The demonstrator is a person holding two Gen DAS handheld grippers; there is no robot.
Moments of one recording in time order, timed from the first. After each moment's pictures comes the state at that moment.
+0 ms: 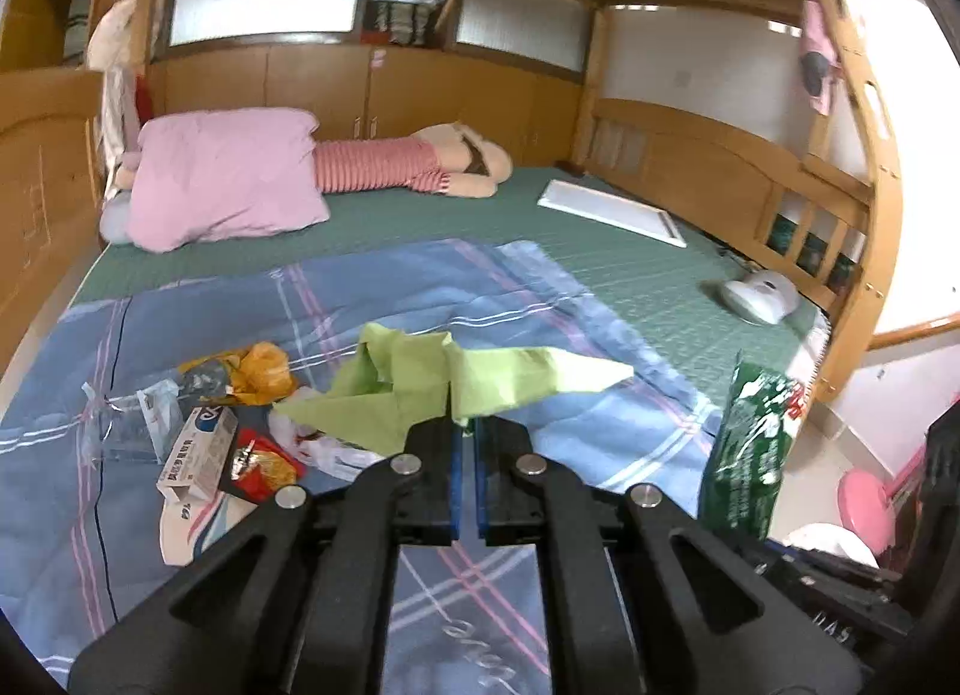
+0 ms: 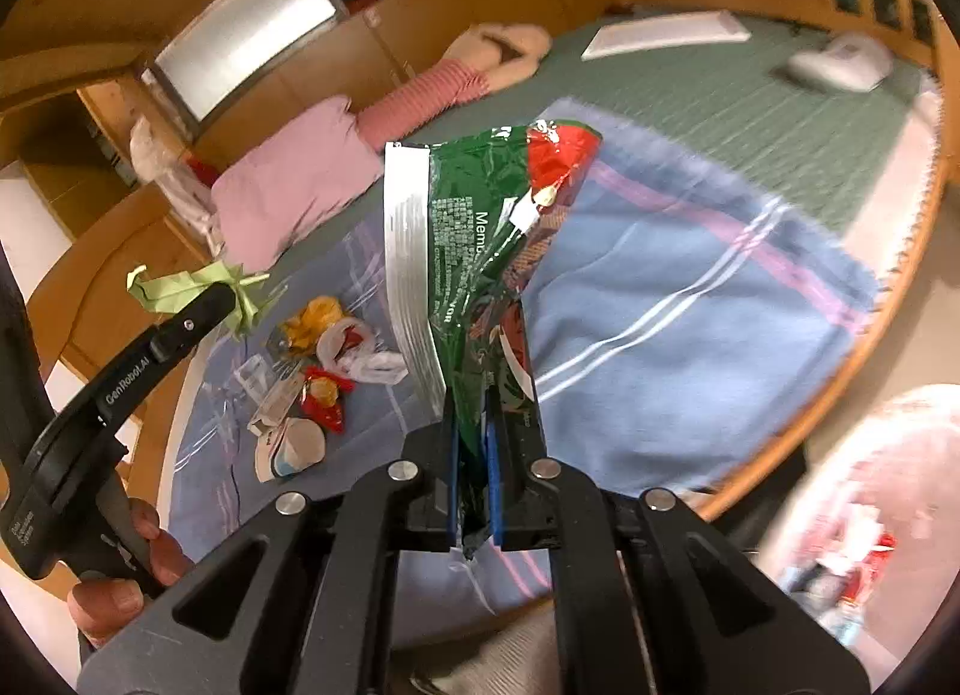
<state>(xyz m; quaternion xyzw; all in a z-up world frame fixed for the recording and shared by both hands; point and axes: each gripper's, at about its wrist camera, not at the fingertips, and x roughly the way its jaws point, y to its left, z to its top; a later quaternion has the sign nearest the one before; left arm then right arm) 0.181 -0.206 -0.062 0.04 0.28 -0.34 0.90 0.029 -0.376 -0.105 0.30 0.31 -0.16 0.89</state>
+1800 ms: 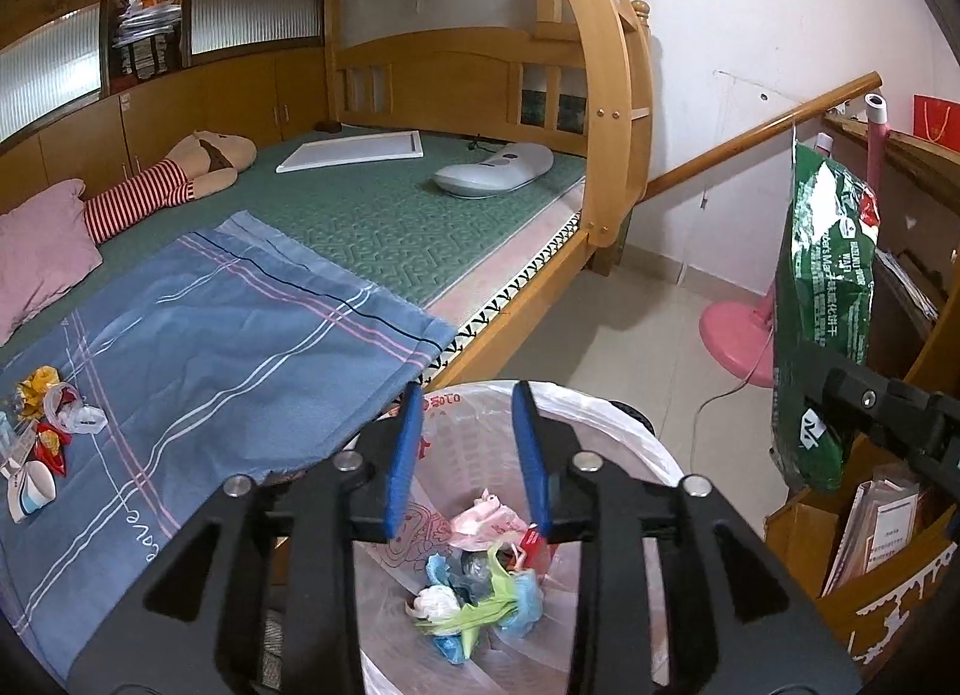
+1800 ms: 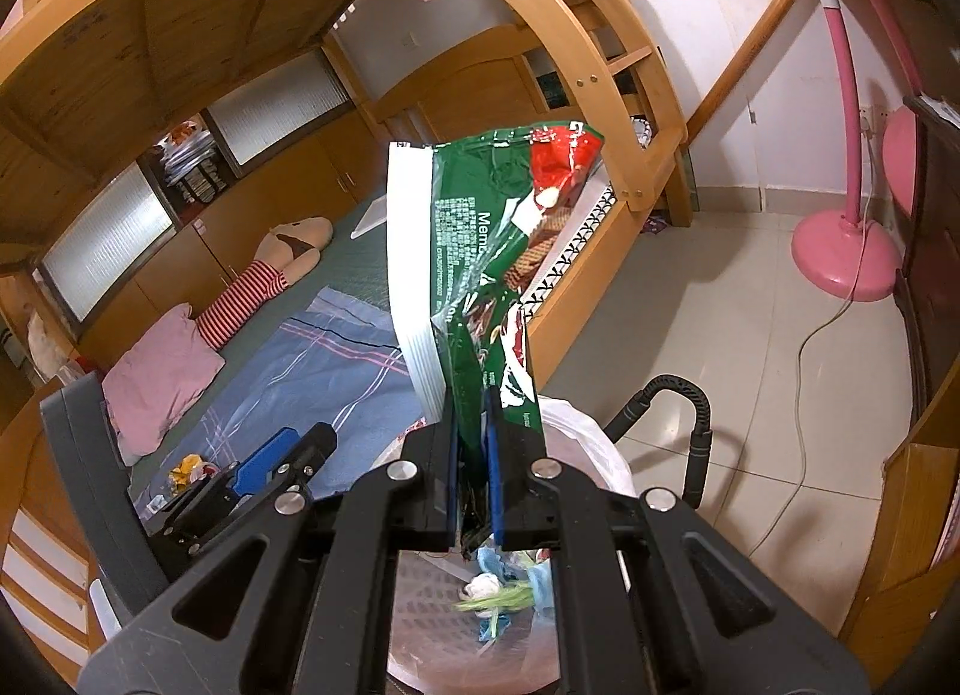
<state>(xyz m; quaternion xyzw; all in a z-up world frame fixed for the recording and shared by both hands) -0.106 -0.354 -0.089 0.16 0.26 -0.52 0.79 -0.296 -0.422 -0.066 0.33 0.16 -0.39 0.84</state>
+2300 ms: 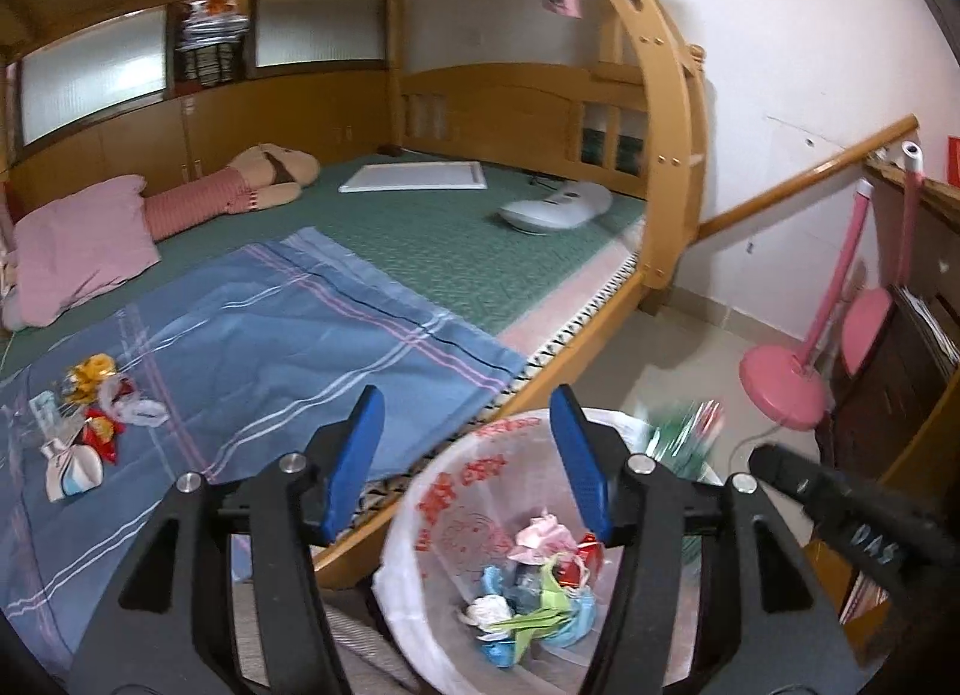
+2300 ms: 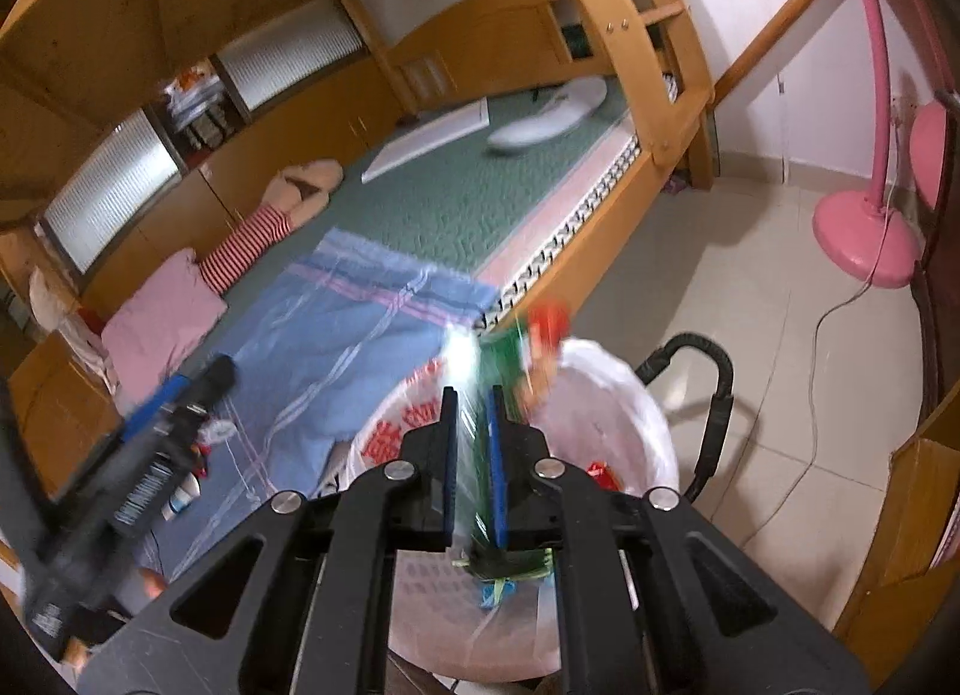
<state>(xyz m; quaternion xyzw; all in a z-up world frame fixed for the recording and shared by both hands) -0.077 -0.307 -0.068 0.13 0.24 -0.47 0.84 -0.265 -0.425 -0.097 0.34 0.22 -0.36 0.84</state>
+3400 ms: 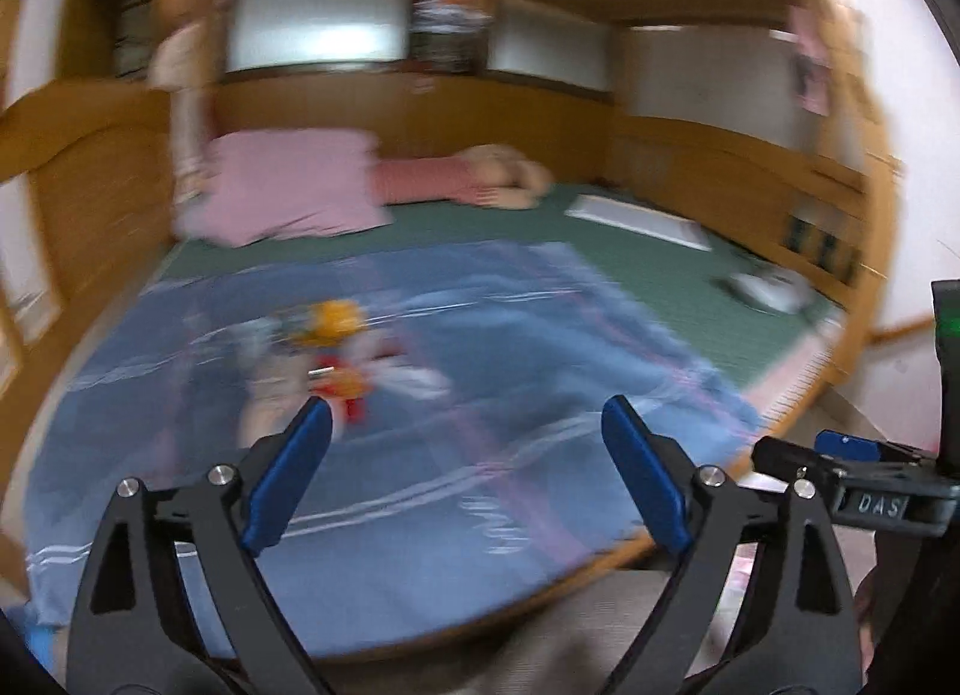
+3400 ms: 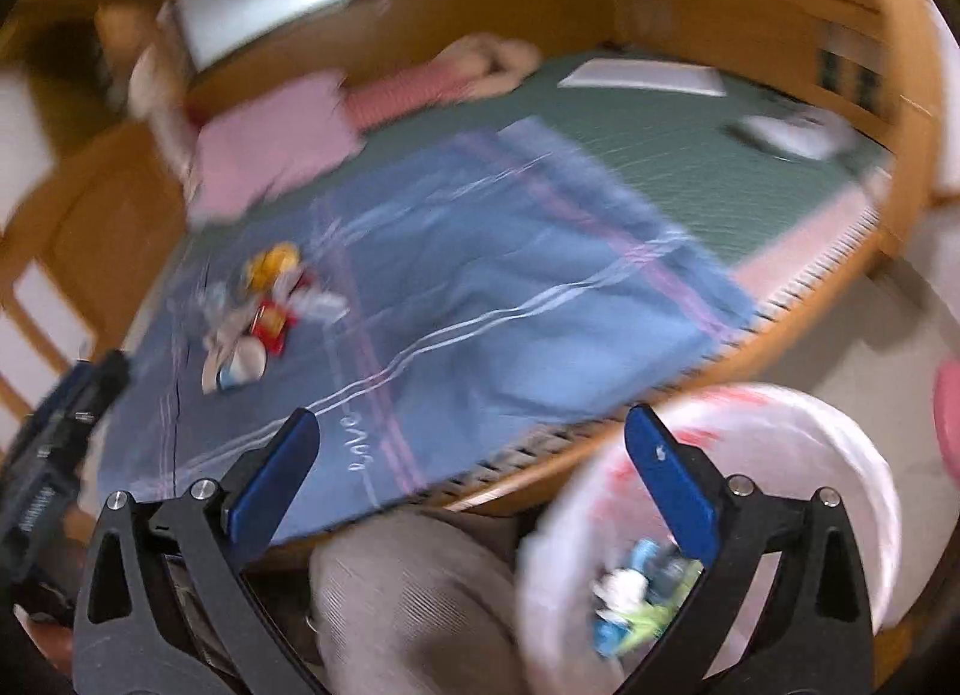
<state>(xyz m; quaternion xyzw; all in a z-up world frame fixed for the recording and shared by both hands) 0.084 -0.120 -0.076 0.03 0.26 -0.25 0.93 -0.021 -0.355 -0.097 0.19 0.36 -0.16 0.90</state>
